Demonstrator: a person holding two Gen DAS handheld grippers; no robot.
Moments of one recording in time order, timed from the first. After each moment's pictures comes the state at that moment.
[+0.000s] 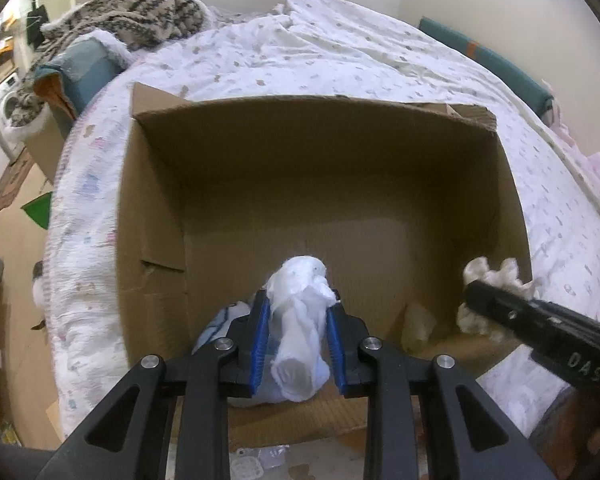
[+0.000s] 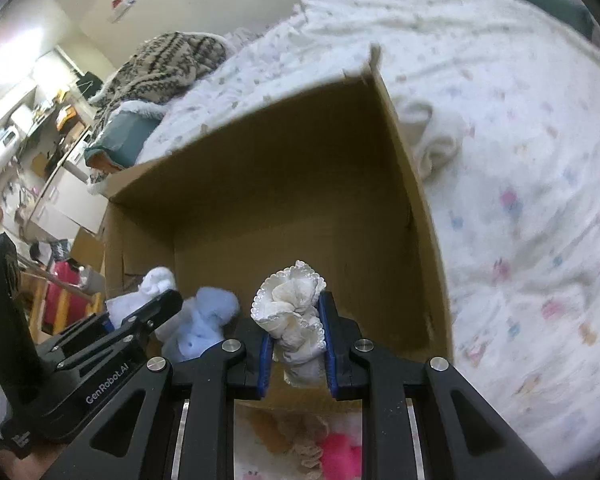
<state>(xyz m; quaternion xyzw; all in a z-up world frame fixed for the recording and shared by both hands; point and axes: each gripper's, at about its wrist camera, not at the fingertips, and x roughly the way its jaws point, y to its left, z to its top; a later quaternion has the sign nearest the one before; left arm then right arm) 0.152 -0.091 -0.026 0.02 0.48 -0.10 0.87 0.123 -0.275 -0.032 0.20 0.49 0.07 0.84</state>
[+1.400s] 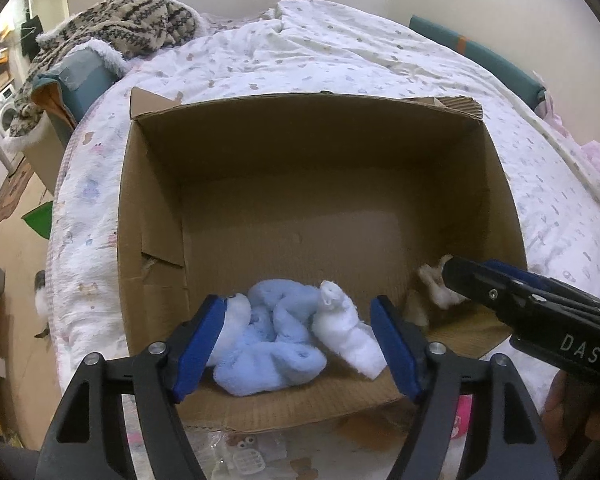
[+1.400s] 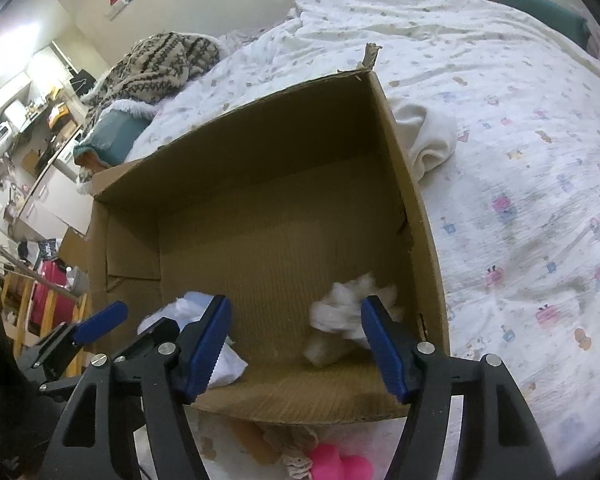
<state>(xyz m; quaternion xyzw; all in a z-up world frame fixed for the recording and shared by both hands) 0.140 -0.091 -0.023 0.03 0.47 -0.11 0.87 0.128 -0.272 -0.032 0.19 0.48 0.06 0.86</state>
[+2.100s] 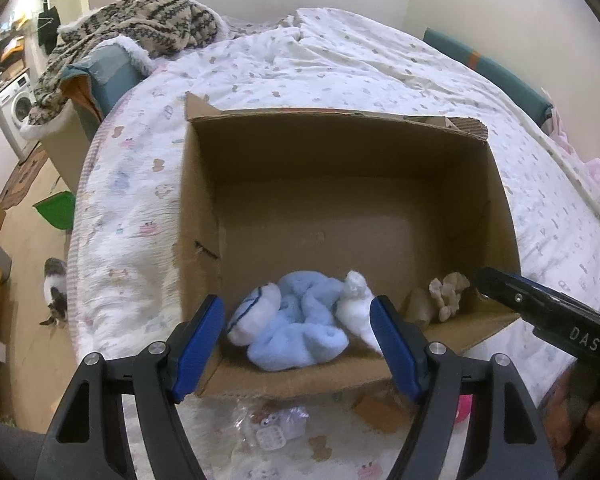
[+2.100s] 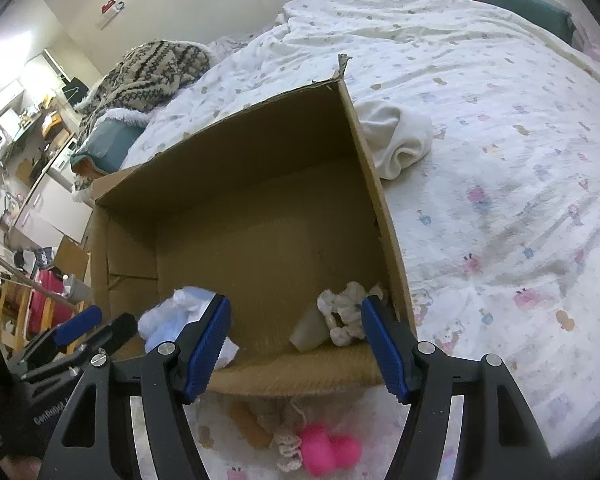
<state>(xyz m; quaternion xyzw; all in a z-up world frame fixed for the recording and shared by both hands) 0.120 -0.063 -0.004 0.01 0.47 -0.08 0.88 0.101 -0.282 -0.020 0.19 0.47 0.04 0.86</state>
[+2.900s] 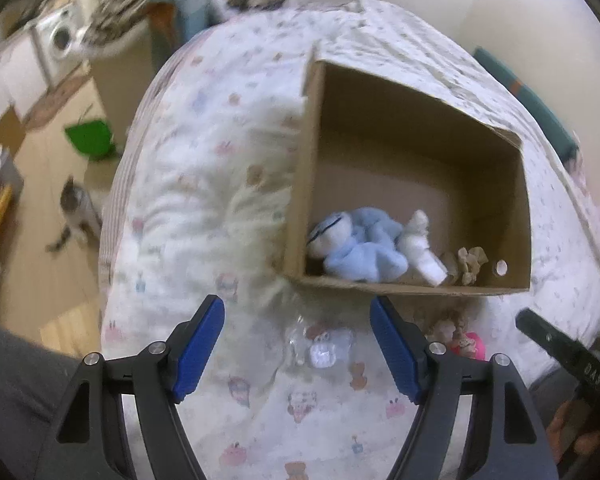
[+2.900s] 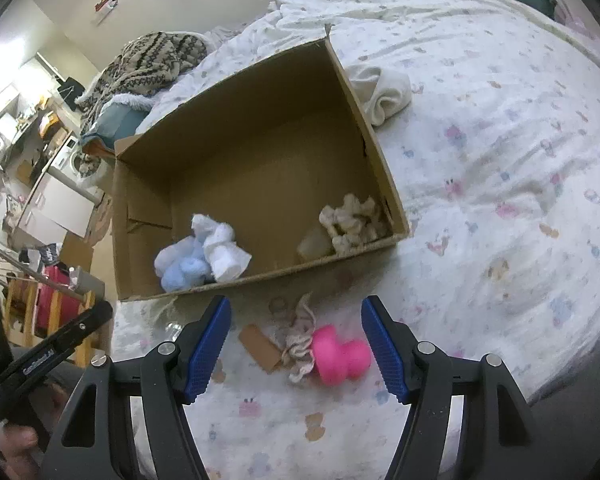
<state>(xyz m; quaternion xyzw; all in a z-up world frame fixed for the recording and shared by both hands) 0.069 0.016 -0.012 -0.09 0.51 -0.02 0.85 0.038 -0.274 -0.023 0.22 0.49 0.04 0.84</state>
